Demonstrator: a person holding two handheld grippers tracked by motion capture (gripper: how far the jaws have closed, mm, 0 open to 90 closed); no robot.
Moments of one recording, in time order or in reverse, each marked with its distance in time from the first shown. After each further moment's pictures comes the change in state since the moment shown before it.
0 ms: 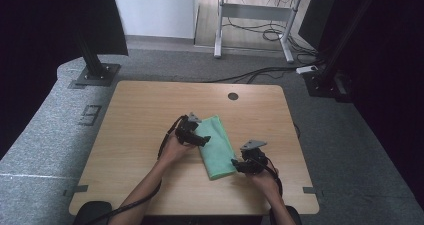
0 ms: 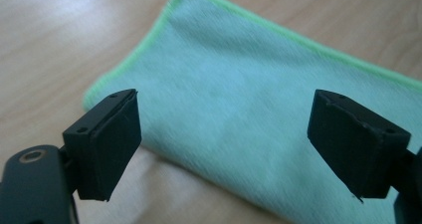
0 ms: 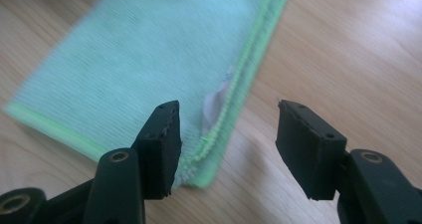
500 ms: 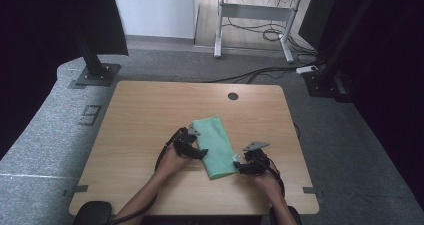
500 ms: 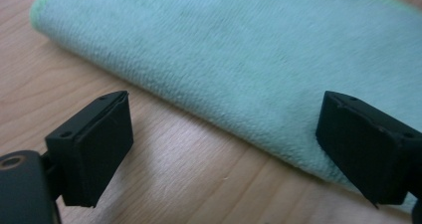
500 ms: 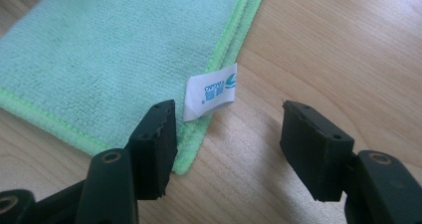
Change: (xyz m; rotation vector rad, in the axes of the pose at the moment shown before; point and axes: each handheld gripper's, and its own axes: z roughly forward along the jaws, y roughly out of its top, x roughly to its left) left arm -0.016 -0.032 0.005 0.066 0.035 0.013; right arm -0.011 -0.013 0.009 0.024 0.030 0.036
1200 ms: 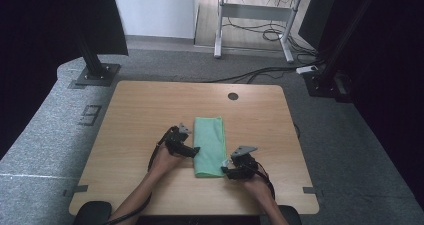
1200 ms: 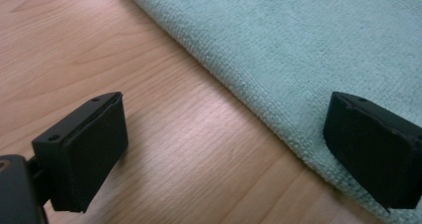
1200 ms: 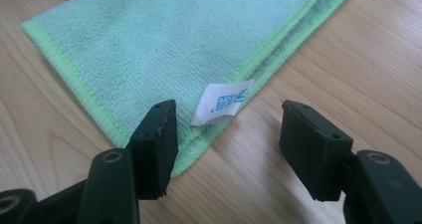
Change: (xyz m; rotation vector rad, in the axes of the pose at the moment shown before) left arm 0.026 -0.014 -0.011 -0.004 0.042 -0.047; right arm 0.039 0.009 0.013 -0.027 0.081 -0.066
